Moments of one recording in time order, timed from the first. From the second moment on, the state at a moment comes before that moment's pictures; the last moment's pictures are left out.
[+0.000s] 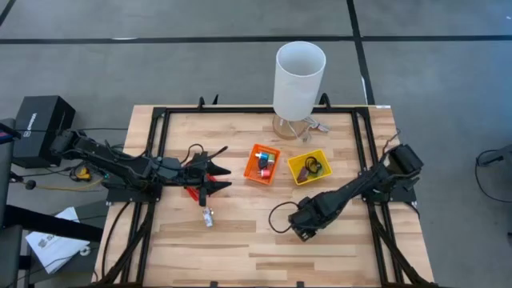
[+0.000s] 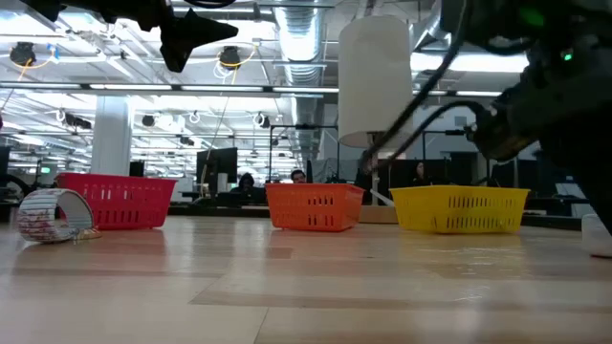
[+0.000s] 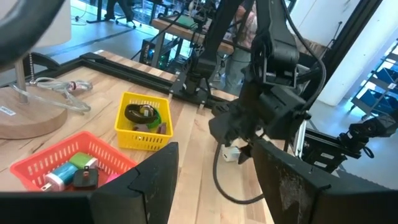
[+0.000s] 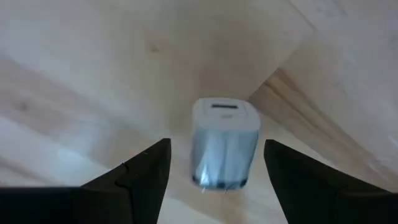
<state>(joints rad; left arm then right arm) -0.26 0.98 0.51 0.32 -0.32 -0.36 0.47 1.79 1.04 -0.82 -0.19 1.38</state>
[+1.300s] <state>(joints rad) -0.26 0.98 0.51 0.32 -0.32 -0.36 0.36 1.87 1.34 -0.86 0.13 0.78</state>
